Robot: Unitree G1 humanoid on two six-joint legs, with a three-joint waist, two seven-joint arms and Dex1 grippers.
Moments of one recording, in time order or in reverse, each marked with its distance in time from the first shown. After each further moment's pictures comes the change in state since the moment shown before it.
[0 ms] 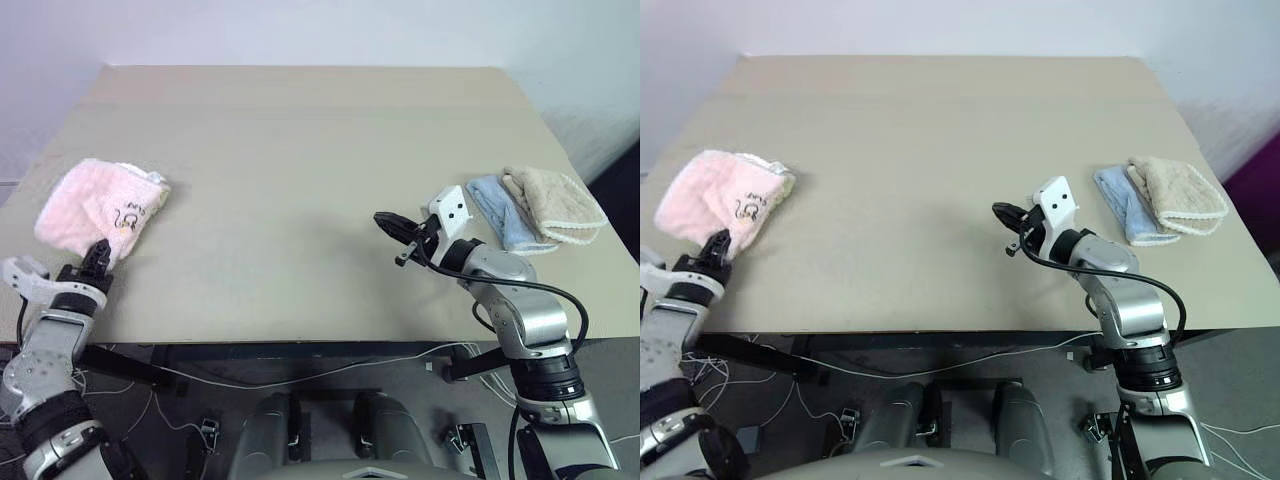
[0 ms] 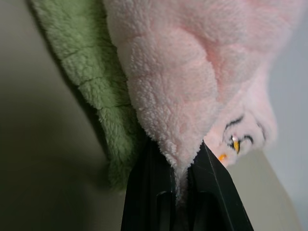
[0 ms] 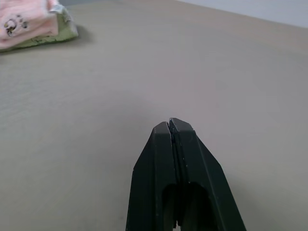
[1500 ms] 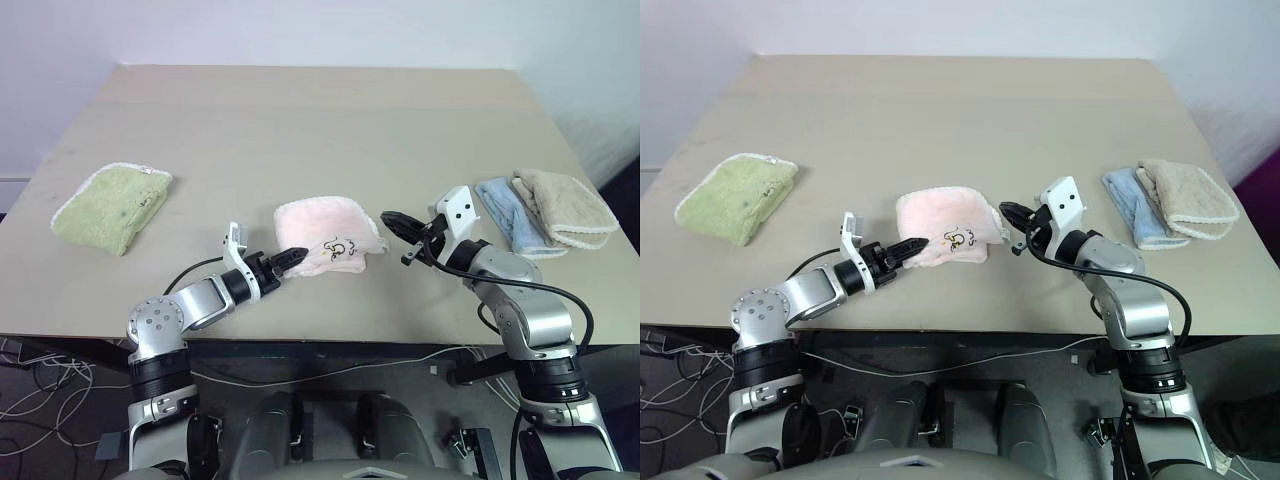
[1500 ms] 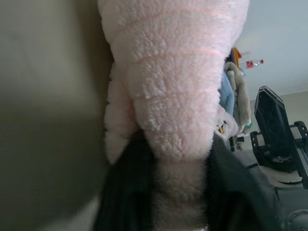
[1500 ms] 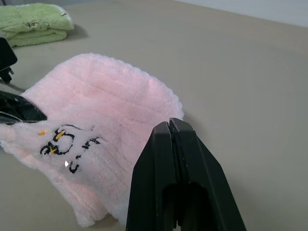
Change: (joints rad) left arm -0.163 -0.313 -0.428 -0.268 -0.057 0.660 0.142; right arm 0.018 -0.006 -0.032 -0.001 -0.002 -0.002 -0.015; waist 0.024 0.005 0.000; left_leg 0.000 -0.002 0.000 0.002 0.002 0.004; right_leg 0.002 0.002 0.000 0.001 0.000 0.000
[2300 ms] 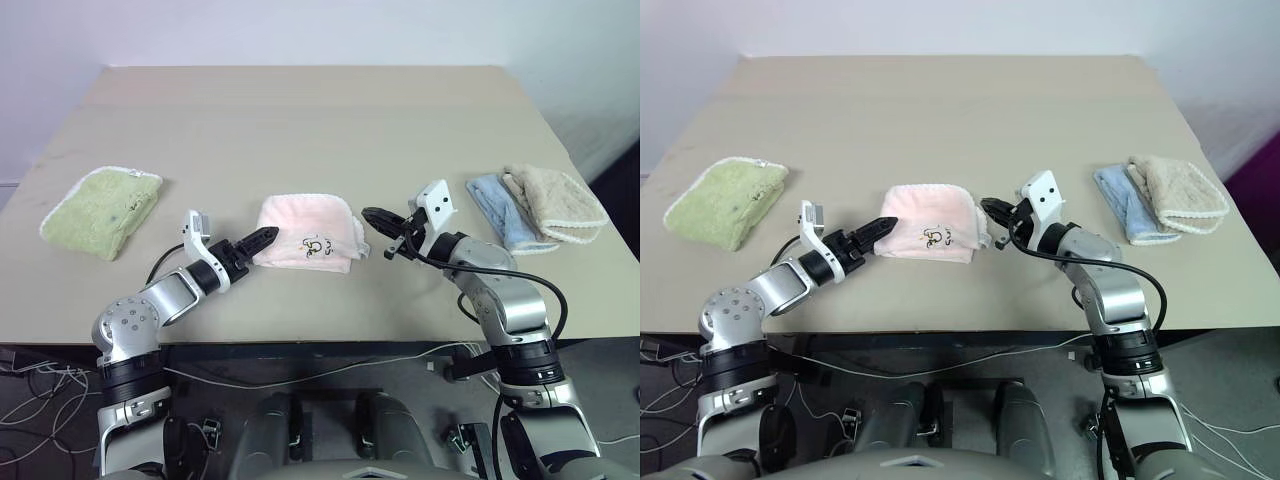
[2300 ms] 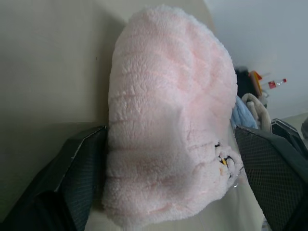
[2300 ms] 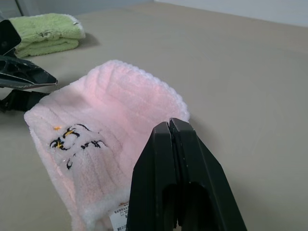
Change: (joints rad) left arm 0.012 0.136 0.013 -0.015 0.097 -0.142 -0.105; right arm -0.075 0.055 0.044 0.083 -0.018 -0.031 0.040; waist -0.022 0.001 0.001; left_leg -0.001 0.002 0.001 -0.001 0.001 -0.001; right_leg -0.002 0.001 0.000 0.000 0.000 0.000
